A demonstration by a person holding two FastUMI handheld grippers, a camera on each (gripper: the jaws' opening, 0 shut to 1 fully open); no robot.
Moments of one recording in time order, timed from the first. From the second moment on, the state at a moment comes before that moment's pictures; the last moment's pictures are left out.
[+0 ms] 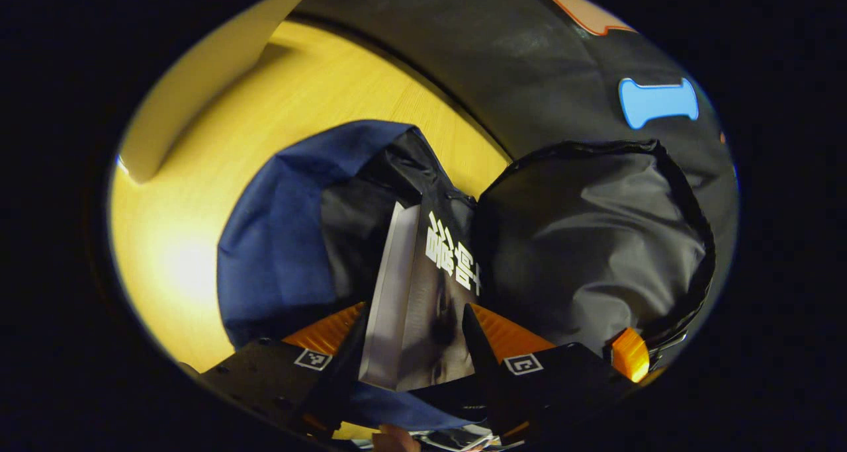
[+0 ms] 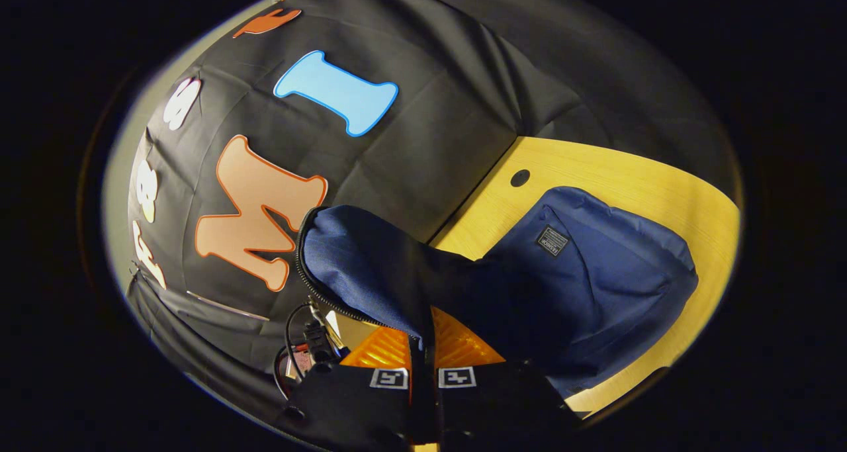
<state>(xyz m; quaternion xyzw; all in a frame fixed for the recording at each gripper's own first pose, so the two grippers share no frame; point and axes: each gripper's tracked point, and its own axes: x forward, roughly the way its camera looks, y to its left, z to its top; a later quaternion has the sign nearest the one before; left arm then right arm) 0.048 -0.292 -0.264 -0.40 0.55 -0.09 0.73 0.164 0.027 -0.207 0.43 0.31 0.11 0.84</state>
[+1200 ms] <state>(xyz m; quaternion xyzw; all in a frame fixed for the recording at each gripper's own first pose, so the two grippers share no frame) 0.094 -0.068 -0.109 -0.06 0.32 -0.05 0.95 0.158 0.035 -0.212 0.43 0.32 0.11 0.84</state>
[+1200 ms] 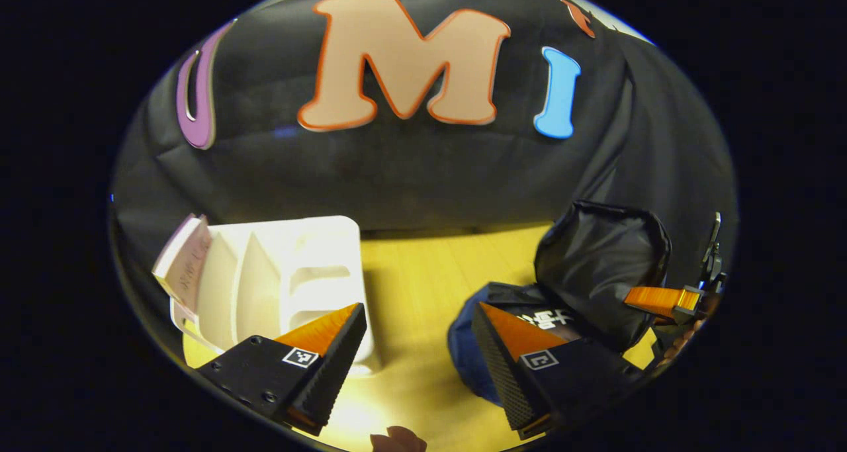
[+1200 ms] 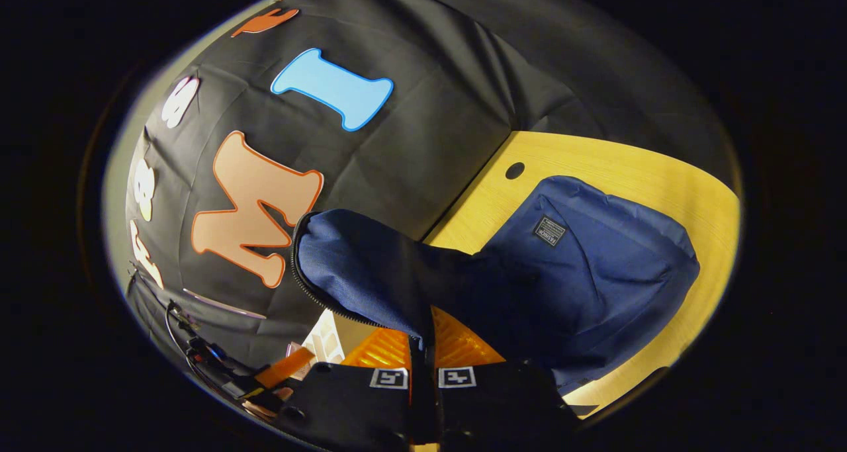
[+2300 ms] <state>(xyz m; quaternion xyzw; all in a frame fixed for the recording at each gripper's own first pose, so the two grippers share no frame) 0.093 0.197 -0.072 -0.04 0.35 0.11 0.93 0.158 0.030 -0.212 0.42 0.32 0.11 0.84</state>
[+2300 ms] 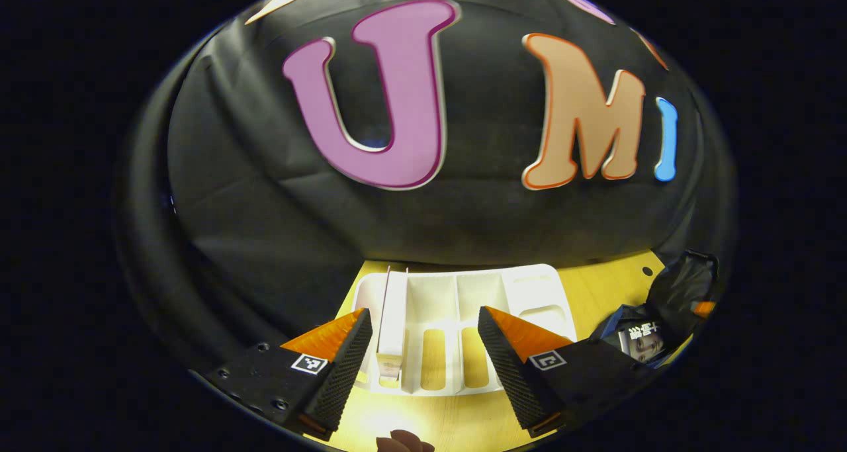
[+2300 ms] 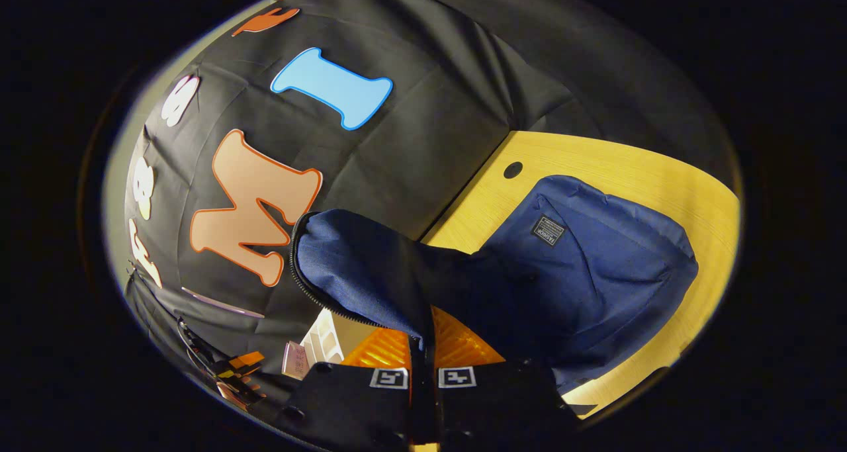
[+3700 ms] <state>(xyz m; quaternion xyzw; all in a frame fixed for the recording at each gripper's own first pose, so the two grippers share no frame) 0.094 0.265 -0.196 -0.04 0.55 0.15 0.82 0.156 0.019 -0.211 0.43 0.31 0.09 0.84</state>
